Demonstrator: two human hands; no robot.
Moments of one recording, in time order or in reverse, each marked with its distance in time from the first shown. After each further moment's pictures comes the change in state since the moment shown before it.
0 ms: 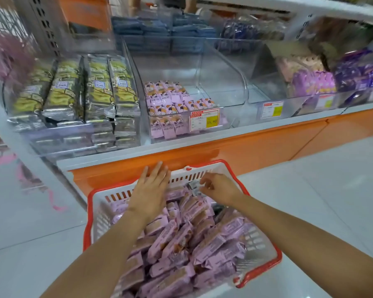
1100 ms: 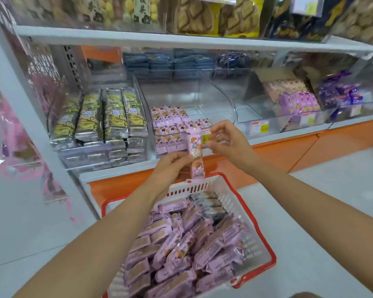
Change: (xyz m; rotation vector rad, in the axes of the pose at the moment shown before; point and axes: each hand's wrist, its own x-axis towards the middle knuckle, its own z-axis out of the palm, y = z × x) left_hand 0.011 0.004 -0.138 -2.055 0.124 -0.254; right_hand -0.031 -0.069 -0.139 0.726 0.353 -0.318
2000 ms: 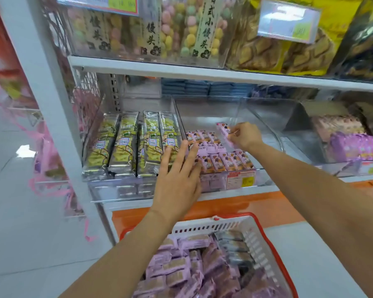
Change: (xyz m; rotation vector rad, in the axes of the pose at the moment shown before) left_hand 0.031 0.027 -0.063 1.864 0.570 0.843; right_hand 0.196 0.011 0.024 -0.832 0.108 0.163
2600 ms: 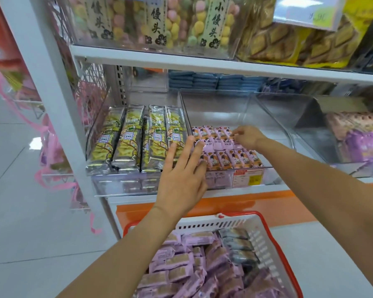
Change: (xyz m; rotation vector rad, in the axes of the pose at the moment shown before) left_hand 0.001 0.000 0.002 0.026 -0.011 -0.013; right_hand 0.013 0.006 0.016 0.031 -0.275 -0.002
